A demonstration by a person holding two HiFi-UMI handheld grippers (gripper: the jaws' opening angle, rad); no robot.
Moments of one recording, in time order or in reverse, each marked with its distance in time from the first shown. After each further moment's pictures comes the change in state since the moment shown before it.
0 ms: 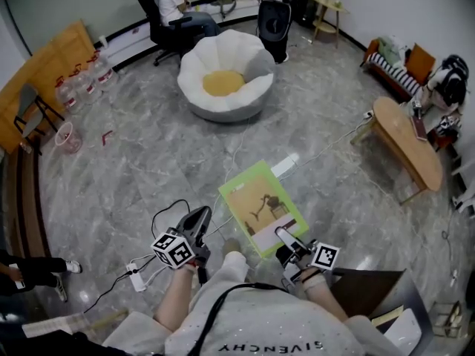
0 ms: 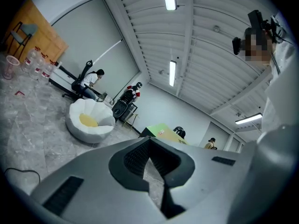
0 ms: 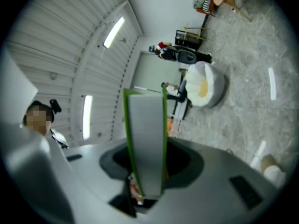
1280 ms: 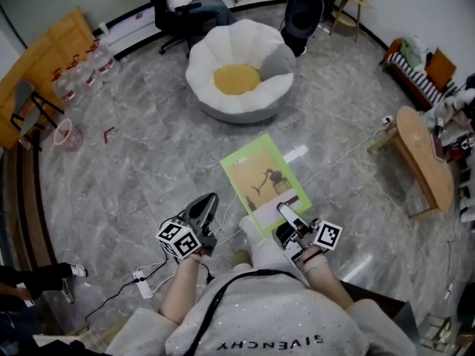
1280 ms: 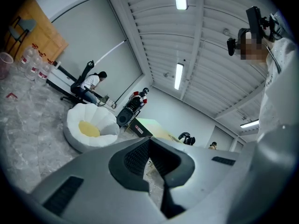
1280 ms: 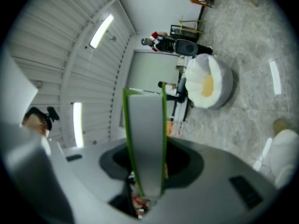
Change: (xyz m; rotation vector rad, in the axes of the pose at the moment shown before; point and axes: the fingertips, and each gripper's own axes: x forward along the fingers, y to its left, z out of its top) left arm 0.109 0.123 0.088 -0.013 -0.037 0.010; right arm 0.189 -0.061 0.116 0.069 0.002 -0.006
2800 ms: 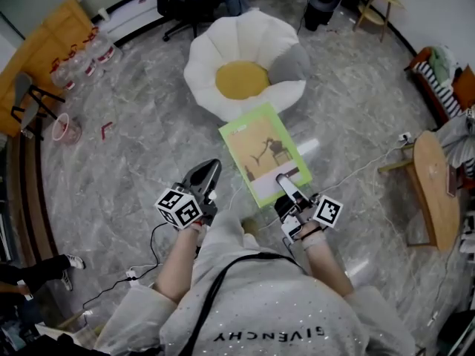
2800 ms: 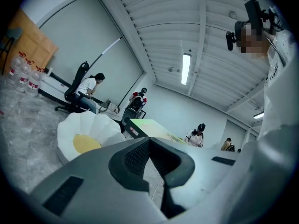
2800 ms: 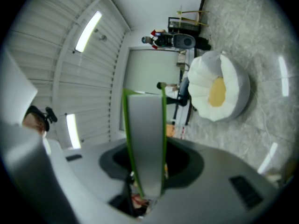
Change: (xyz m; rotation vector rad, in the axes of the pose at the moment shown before) left arm 0.249 0.100 0.079 0.094 -0.003 0.069; right arm 0.147 -0.080 0.228 0.032 0.050 0.024
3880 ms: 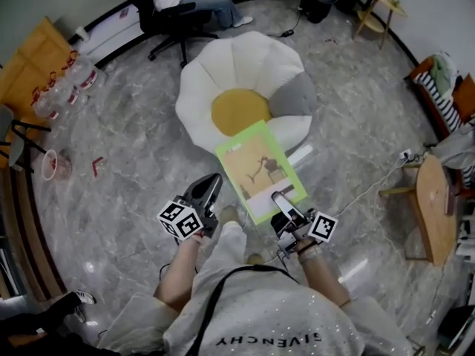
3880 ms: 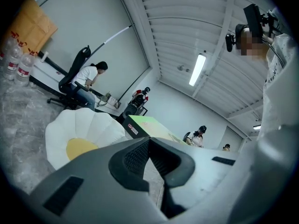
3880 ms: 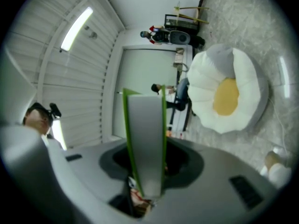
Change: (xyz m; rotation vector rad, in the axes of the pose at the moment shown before) left arm 0.149 0.162 0.076 -0.092 0.066 -0.048; right arm 0.179 -0.052 0.107 0.010 -0.019 -0.042
